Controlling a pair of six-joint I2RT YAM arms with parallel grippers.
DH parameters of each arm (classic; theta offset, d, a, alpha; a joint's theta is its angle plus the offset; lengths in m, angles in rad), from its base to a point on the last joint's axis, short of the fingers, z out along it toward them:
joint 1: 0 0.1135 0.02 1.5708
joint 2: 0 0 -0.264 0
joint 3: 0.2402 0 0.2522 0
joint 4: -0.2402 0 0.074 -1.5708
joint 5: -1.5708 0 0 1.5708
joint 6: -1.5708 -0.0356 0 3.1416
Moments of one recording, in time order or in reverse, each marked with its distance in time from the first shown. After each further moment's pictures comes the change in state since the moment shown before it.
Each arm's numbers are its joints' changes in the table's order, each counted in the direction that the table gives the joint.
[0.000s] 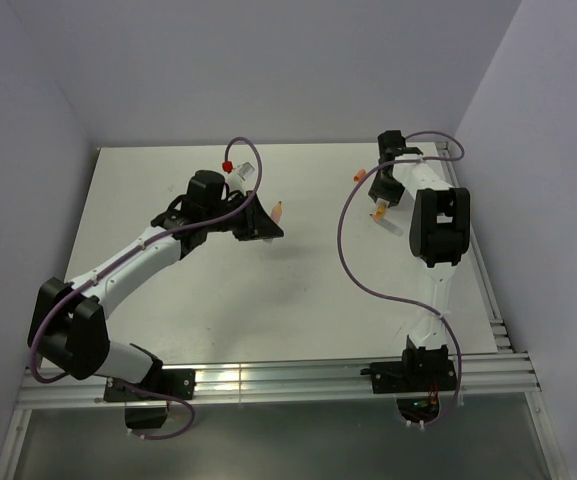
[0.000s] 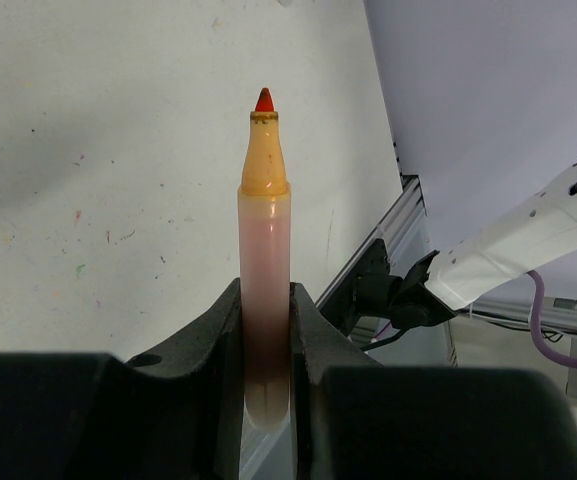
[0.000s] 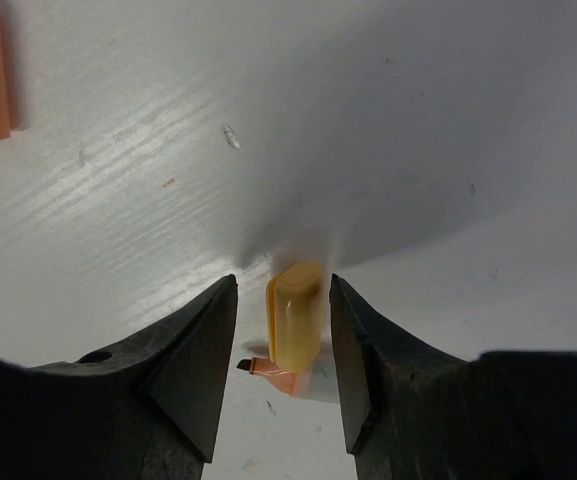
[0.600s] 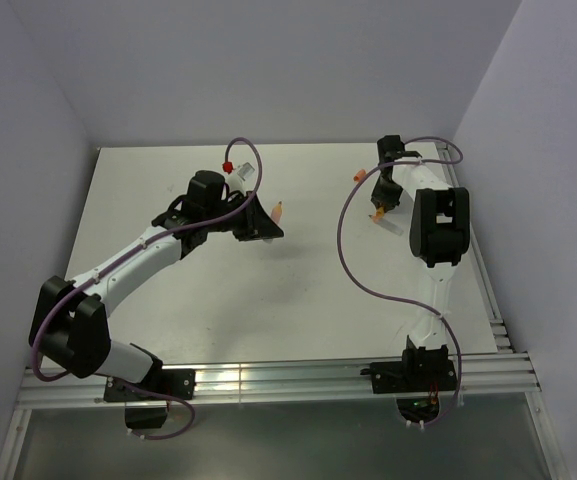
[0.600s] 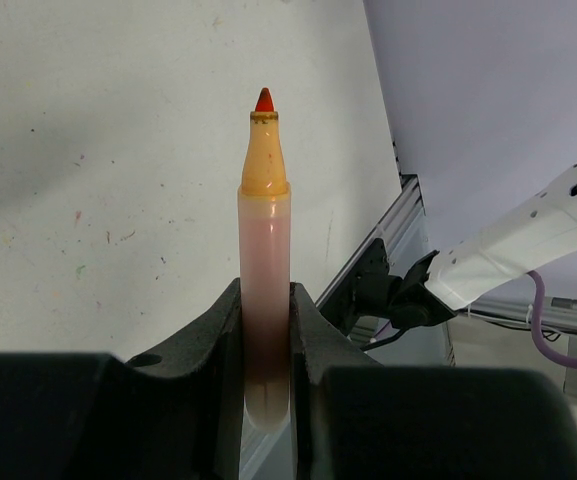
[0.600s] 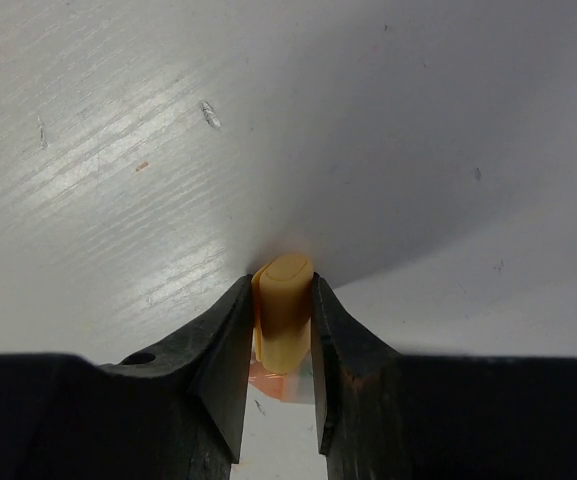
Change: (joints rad) left arm 0.005 -0.010 -0.006 0.016 -0.010 0.003; right arm -0.001 0.000 -0.046 0.007 0.012 0.002
